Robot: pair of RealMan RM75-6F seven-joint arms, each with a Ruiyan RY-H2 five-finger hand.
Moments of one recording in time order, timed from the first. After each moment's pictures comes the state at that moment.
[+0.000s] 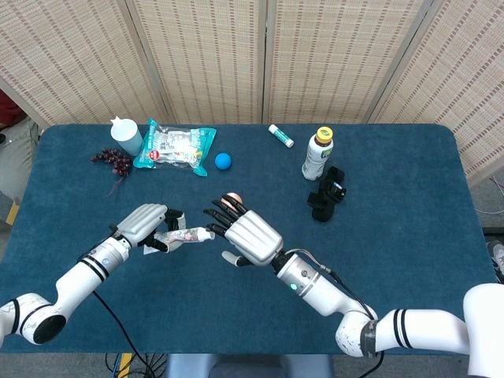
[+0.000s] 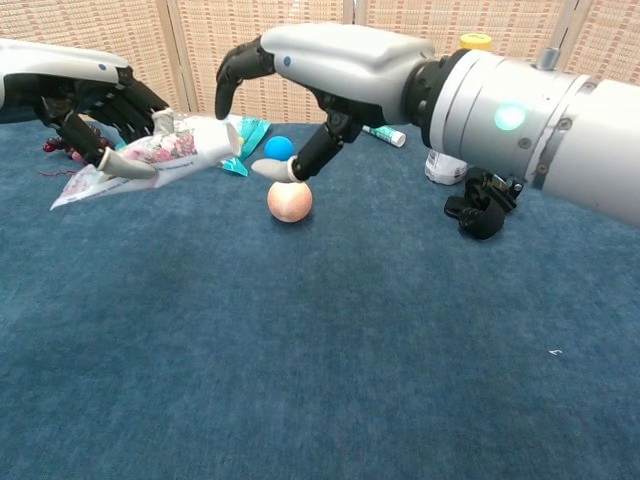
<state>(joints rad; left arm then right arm) -0.79 -1.09 -0.19 -1.74 1.24 0.71 -0.30 0.89 -1.53 0.26 -1.73 -1.31 0.96 -0.45</state>
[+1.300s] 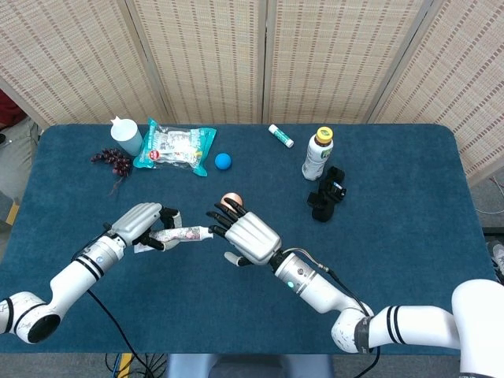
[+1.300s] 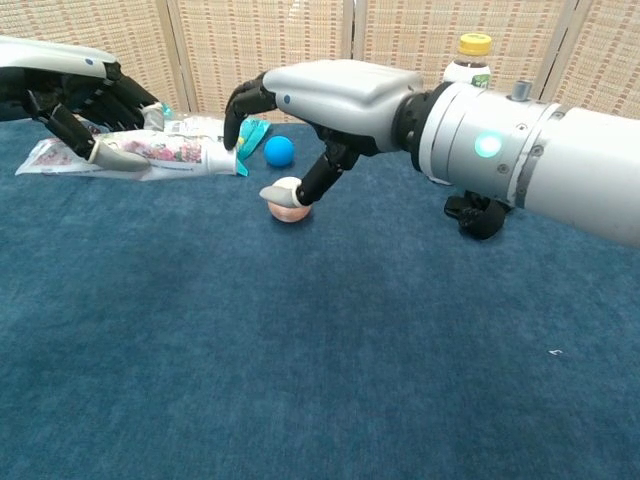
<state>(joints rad) -0.78 -1.07 -0.19 -1.71 1.29 0.70 -0.42 0.93 -1.55 0.22 -1.68 -1.25 0.95 -0.46</state>
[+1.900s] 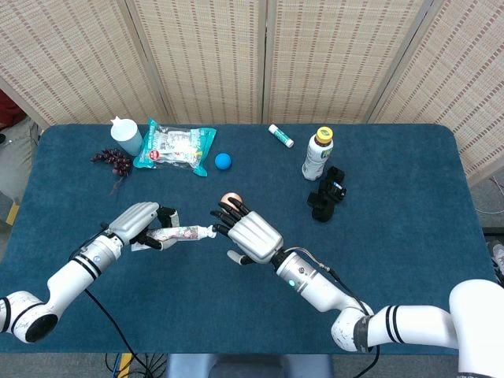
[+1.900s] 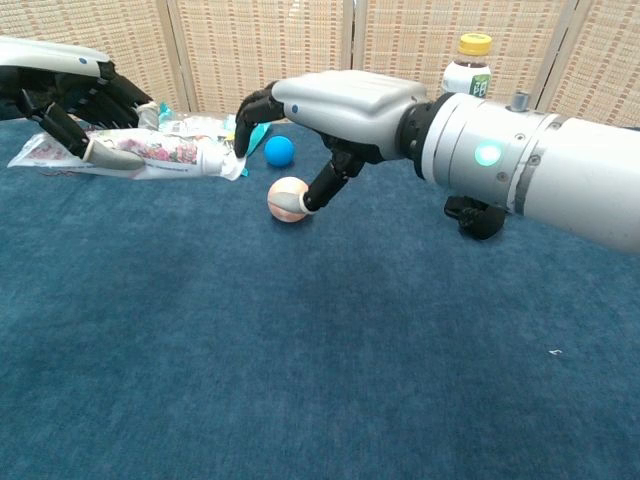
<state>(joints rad) -0.77 -1.06 -0.19 -1.70 1.31 0.70 -0.46 0.93 -1.56 0.20 -1.65 -1.24 0.95 -0.45</state>
